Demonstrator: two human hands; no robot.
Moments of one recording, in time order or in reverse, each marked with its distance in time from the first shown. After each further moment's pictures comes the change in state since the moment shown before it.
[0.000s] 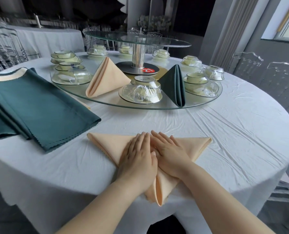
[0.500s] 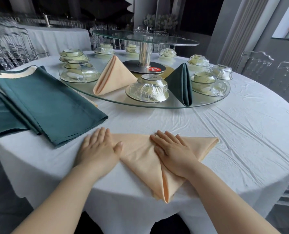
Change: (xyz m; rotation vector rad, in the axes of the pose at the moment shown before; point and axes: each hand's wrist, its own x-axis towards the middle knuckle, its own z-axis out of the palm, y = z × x) left_hand 0.006 -0.073 -0.037 0.379 -0.116 -0.312; right_hand 0.001 -0.003 0.002 -0.088 0.000 0.004
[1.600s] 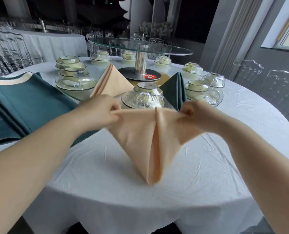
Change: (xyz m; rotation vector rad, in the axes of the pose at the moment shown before) left_hand 0.032 0.005 -0.107 -0.247 0.205 0.339; right_hand 0.015 0.023 -0.118 -0.003 0.174 0.076
